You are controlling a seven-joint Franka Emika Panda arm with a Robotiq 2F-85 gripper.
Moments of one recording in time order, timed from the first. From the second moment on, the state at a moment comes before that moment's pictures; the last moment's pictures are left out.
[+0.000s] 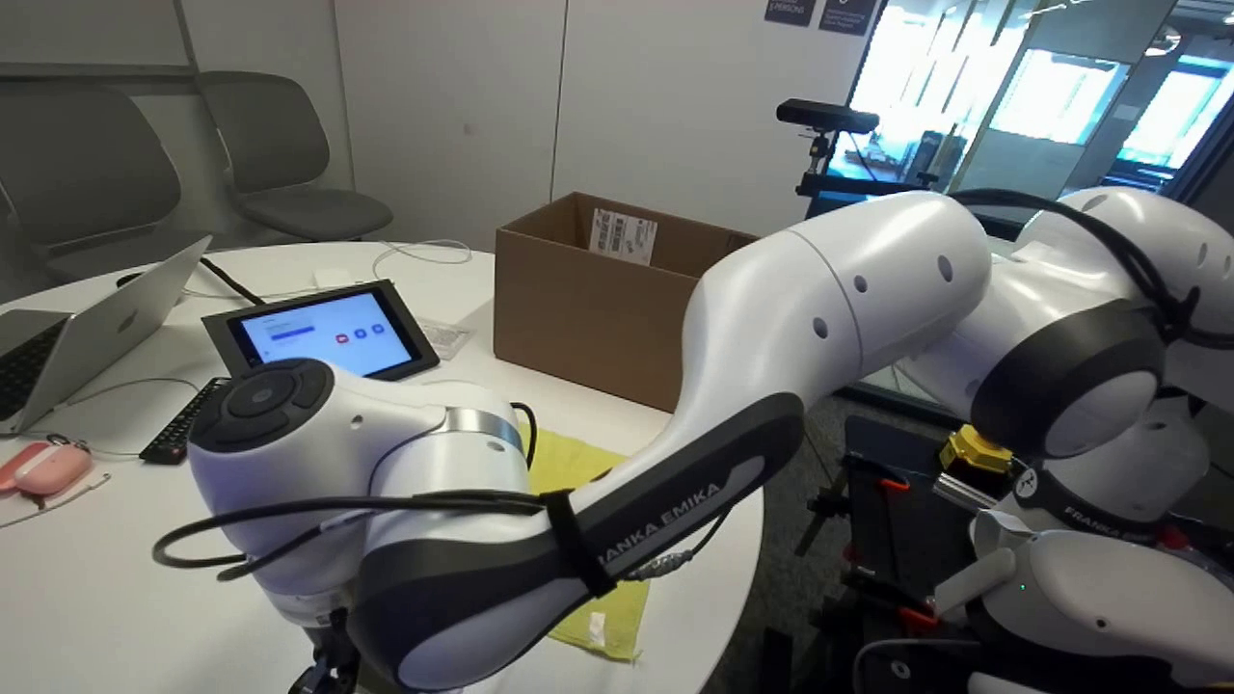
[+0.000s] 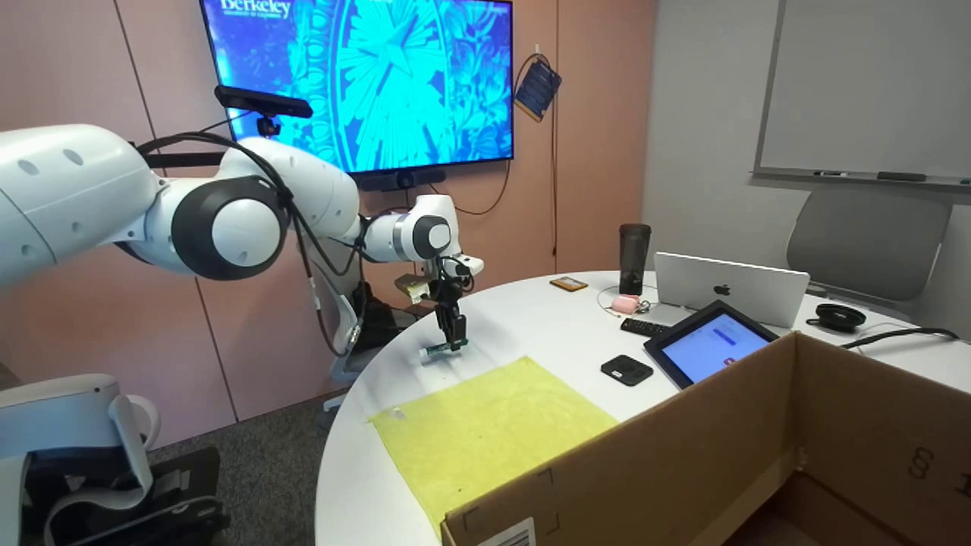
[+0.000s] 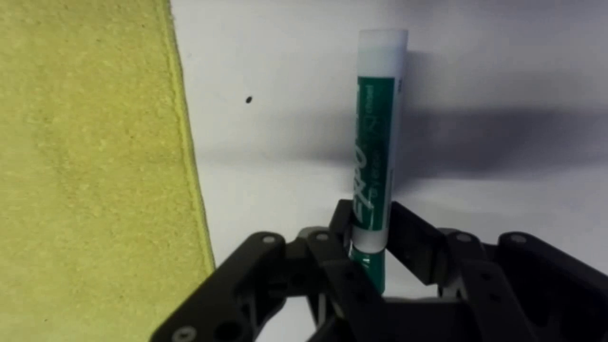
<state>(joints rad) 0.61 1.28 0.00 -0.76 -0.14 1.99 0.64</state>
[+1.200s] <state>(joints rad) 0.36 0.74 0.03 -1.42 -0.04 1.95 0.53</state>
